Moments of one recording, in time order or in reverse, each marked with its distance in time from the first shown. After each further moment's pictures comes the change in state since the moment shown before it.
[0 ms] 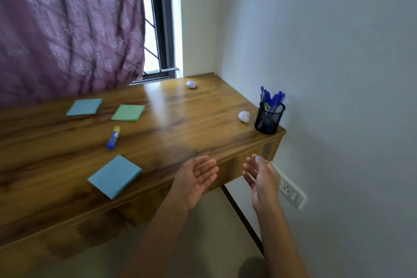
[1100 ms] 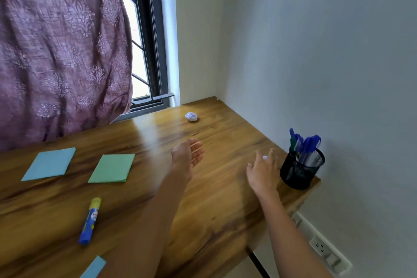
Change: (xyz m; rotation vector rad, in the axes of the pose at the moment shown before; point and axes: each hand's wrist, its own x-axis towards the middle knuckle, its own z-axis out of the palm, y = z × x) left_hand 0.226 0.160 0.041 0.153 0.158 0.153; right_hand 0.214 0.002 0.136 -1.553 0.158 -0.495
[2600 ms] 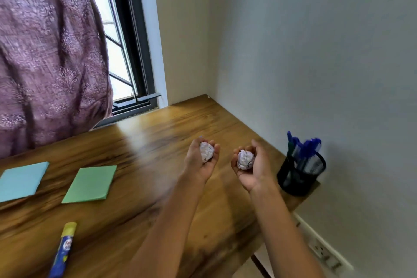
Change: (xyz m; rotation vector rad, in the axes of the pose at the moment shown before) left_hand 0.024 -0.022 0.055 -0.501 -0.192 -0.240; right_hand 0.005 -0.043 -0.050 1.991 -0.334 0.684
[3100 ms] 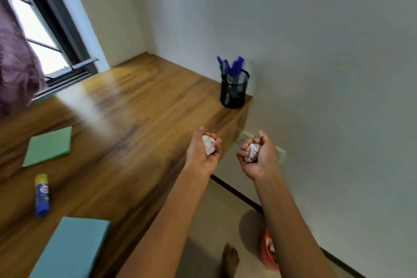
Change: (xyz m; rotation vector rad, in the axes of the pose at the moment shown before) left_hand -0.130 -0.131 -0.069 0.250 -0.008 -0.317; right_hand -0.155 0.009 -0.158 0.175 0.237 -0.165
